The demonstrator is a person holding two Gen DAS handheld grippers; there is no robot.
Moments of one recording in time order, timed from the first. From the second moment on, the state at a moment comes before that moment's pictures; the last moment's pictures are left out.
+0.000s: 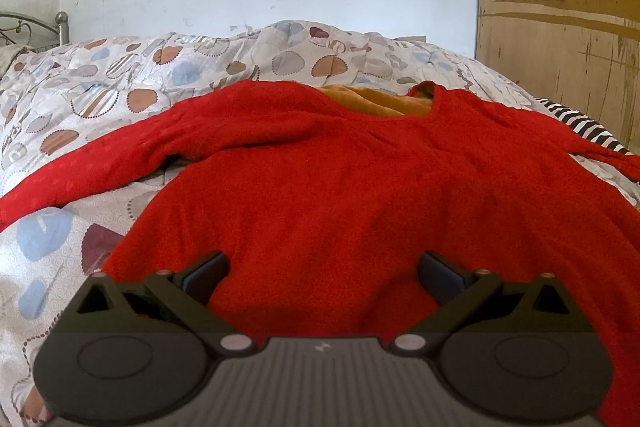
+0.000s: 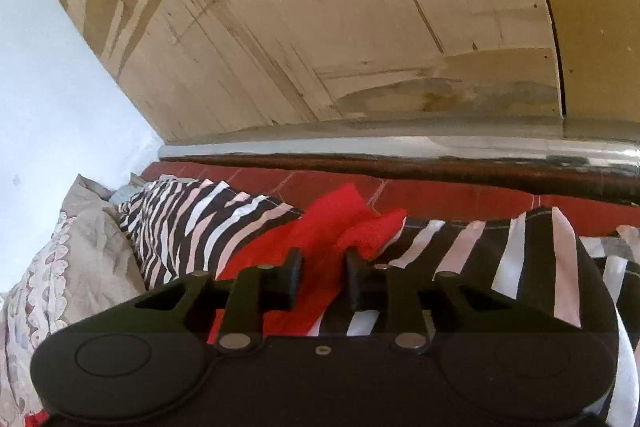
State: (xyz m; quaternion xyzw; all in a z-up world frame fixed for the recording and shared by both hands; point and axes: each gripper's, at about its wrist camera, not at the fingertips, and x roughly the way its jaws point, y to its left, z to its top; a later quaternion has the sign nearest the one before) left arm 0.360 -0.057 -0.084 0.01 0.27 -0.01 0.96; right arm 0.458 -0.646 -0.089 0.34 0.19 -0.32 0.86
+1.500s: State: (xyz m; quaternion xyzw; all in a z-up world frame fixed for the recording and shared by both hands) left arm 0.342 0.049 0.004 -0.10 0.24 0.08 0.96; right arm 0.401 -0.178 -0.012 -0.12 0.21 0.27 0.93
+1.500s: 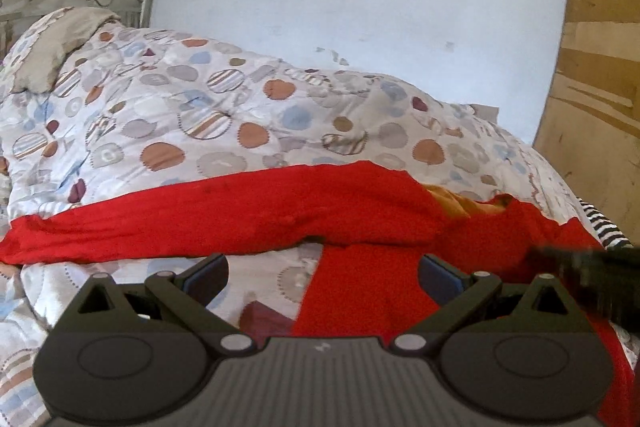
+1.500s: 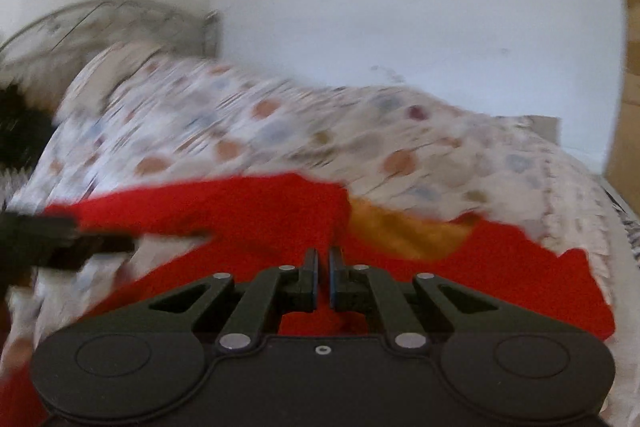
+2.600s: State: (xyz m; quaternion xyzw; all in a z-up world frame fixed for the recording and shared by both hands) left arm 0.377 0.016 -0.014 -0.09 0.28 0.08 0.95; right arm 0.350 -0.211 -0.038 -0.15 0.26 0.31 0.90
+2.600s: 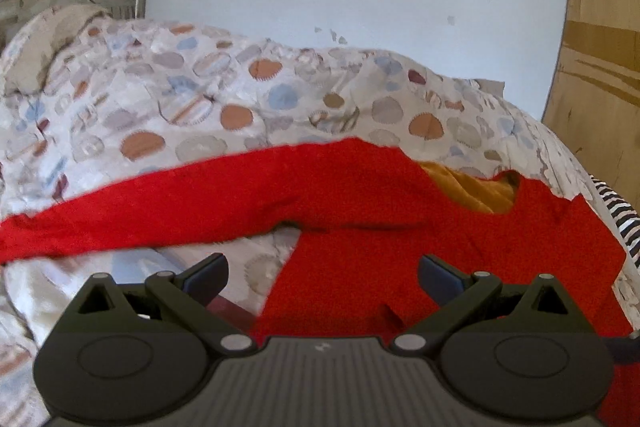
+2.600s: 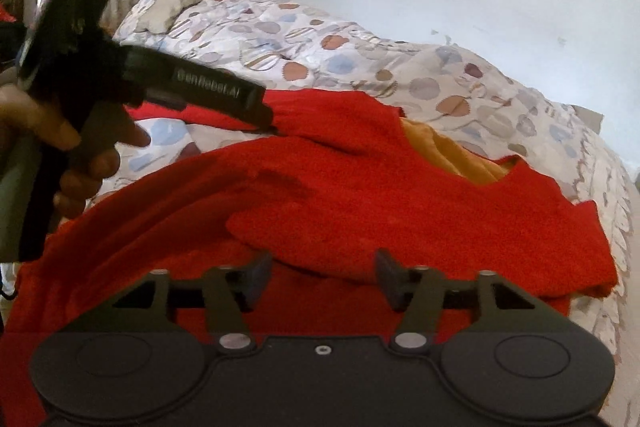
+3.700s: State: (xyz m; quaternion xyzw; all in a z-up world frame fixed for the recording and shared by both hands) left arm 0.376 0.016 -0.079 -0.11 0.26 0.05 0.96; right arm 0.478 -0.341 -0.070 -0.26 0.20 0.03 0.94
